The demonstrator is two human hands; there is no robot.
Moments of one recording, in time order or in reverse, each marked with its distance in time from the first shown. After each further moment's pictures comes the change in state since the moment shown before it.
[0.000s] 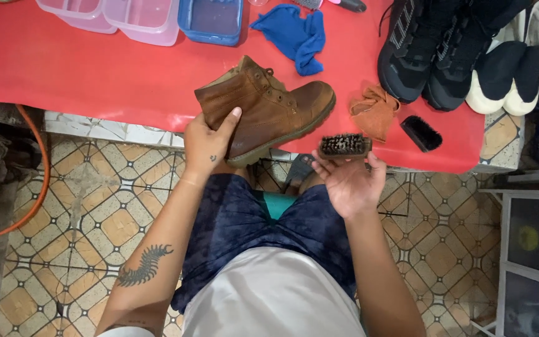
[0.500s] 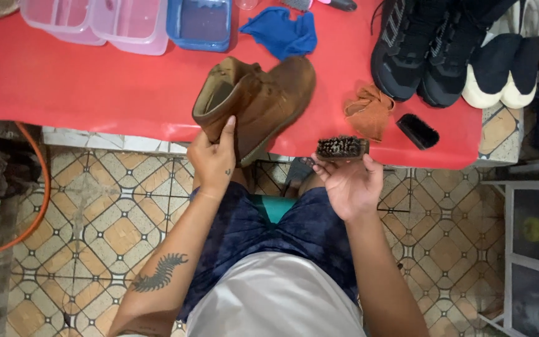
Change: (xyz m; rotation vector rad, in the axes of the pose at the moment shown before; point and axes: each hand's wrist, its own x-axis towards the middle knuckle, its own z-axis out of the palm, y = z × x) left_hand -0.007 -0.056 0.043 -0.016 0.327 0.320; right_hand 0.005 -0.003 -0.010 -0.087 -0.092 -0.055
